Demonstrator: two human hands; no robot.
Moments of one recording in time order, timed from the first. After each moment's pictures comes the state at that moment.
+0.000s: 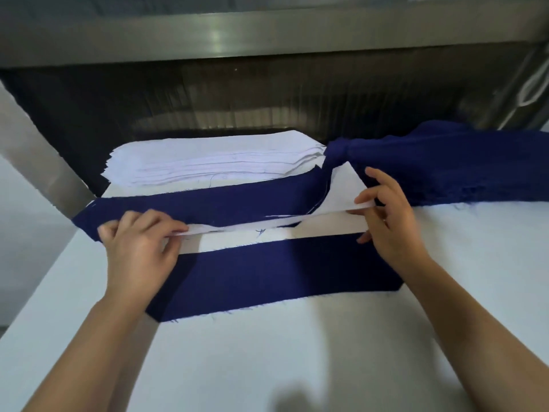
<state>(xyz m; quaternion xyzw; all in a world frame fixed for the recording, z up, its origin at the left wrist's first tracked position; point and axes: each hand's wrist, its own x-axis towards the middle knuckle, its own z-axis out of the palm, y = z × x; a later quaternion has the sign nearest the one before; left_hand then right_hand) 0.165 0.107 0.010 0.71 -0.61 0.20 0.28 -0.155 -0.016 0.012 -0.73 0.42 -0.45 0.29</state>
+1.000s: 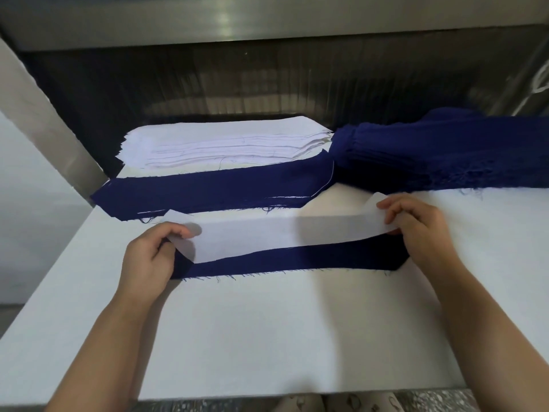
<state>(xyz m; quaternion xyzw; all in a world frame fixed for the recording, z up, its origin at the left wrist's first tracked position) 0.158 0.148 -0.015 0.72 -0.50 -0.11 0.46 -0.192 -0.001 -0.012 -0.65 0.50 -0.45 0.36</state>
